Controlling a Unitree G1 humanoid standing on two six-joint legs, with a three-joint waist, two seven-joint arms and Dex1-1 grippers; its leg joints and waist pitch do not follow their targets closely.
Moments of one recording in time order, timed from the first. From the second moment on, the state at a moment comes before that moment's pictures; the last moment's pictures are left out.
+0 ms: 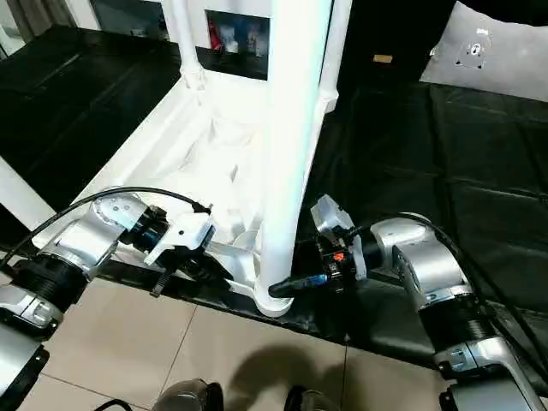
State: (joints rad) left arm -0.73 0.43 -0.43 0.63 -0.05 -0.07 -1.57; right arm -0.47 -0.49 0.21 0.26 0.34 0.34 1.52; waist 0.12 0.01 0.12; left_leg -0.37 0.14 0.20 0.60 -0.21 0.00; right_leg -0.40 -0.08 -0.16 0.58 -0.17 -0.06
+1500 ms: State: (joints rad) left arm -0.75 0.21 -0.25 0.65 0.02 0.24 -0.92; right arm -0.39 -0.10 -0.06 0.21 0.17 0.31 0.48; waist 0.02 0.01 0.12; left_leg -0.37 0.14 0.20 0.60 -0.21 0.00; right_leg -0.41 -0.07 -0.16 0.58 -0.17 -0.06
